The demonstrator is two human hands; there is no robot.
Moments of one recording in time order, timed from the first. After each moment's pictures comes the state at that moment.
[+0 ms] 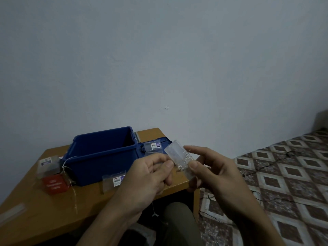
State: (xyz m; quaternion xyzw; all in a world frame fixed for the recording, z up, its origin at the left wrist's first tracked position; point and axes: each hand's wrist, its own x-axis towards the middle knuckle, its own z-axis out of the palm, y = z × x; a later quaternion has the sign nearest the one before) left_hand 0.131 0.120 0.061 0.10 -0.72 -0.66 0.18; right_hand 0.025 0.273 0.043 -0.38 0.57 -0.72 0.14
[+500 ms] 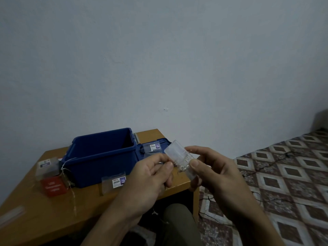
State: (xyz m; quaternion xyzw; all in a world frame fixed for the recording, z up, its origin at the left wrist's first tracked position) left_hand 0.127 0.122 0.056 0.08 -0.74 -0.64 0.19; right_hand 0.023 0.274 0.042 -0.37 0.56 -0.73 0.14
